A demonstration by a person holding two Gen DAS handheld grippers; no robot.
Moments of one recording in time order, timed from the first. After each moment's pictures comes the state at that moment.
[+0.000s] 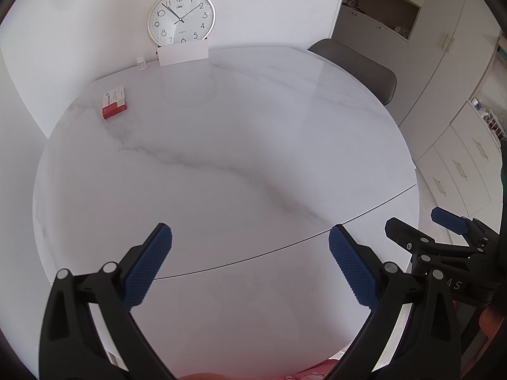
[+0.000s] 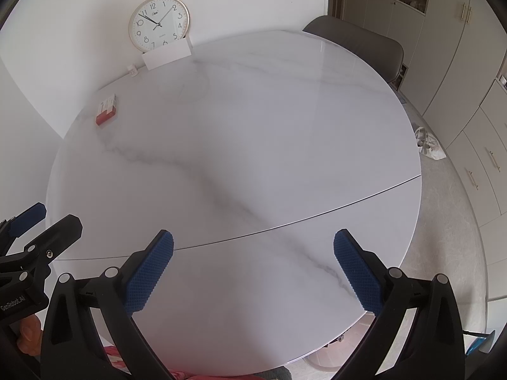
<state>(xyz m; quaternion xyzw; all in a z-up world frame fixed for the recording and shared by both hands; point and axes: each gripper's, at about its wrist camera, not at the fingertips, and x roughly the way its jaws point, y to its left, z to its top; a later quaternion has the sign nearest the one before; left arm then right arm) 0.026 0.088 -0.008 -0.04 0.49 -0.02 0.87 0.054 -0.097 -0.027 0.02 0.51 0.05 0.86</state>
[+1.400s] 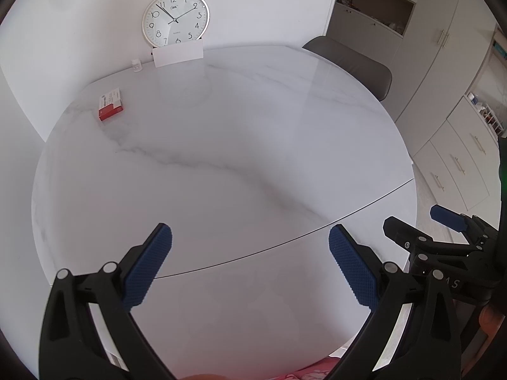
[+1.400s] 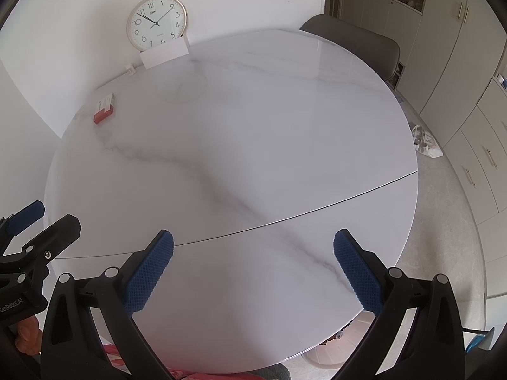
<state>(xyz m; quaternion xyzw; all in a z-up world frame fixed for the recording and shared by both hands) 0.027 0.084 -0.007 -0.03 0.49 -0.03 0.87 0.049 -0.099 -0.027 0.02 0.52 0.05 0.86</state>
